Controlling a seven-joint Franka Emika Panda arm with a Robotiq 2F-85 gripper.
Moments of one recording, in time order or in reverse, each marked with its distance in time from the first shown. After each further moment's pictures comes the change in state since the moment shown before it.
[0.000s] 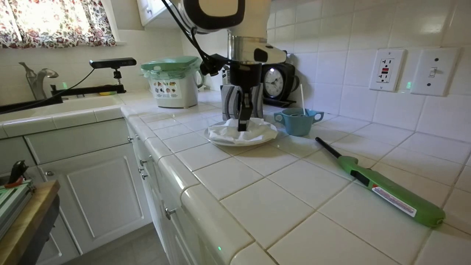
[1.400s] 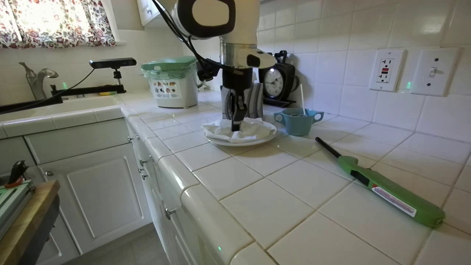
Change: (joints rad) arm 0.013 -0.015 0.032 -0.050 -0.002 0.048 -0.074
